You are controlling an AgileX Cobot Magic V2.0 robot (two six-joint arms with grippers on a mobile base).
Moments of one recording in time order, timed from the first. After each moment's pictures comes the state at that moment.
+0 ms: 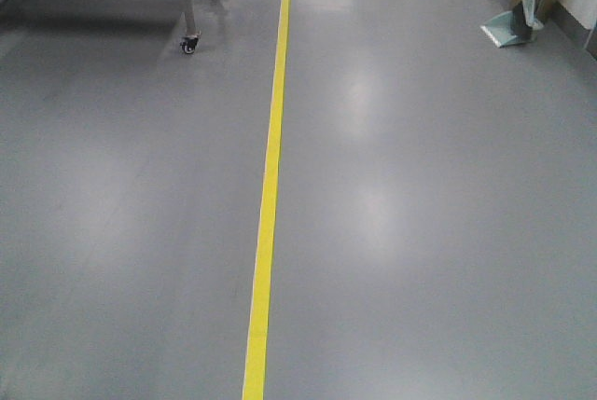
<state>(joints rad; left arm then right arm) -0.02 -0.01 0.03 0.03 0.10 -0.04 0.12 0.48 -1.30 0.05 1.23 -0.10</state>
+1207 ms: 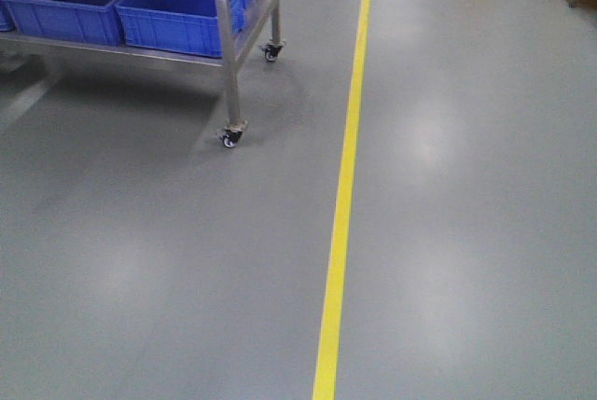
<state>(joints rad) -0.02 -0.01 0.03 0.03 0.10 -0.04 0.12 0.48 -1.30 0.05 1.23 -0.10</state>
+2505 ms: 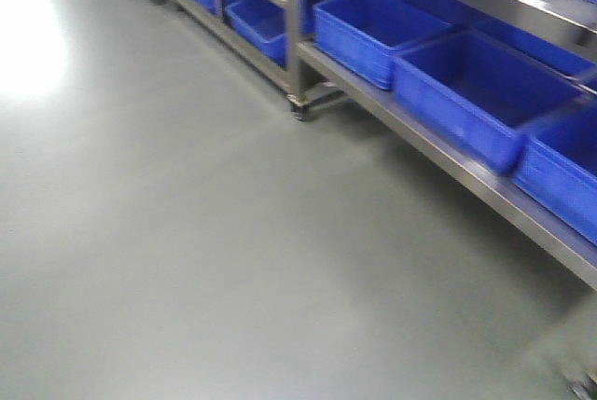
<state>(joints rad) -0.02 -0.01 0.03 0.03 0.10 -0.04 0.12 0.48 -1.30 0.04 1.23 -0.10</state>
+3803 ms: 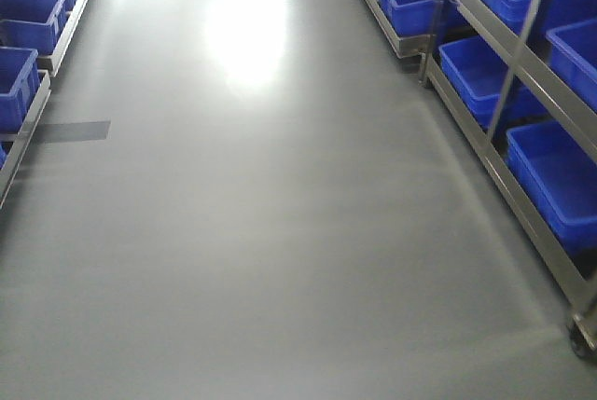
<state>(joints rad) -0.02 -0.01 0.03 0.03 0.10 -0.04 0.12 0.47 -1.30 0.03 1.23 -0.10</state>
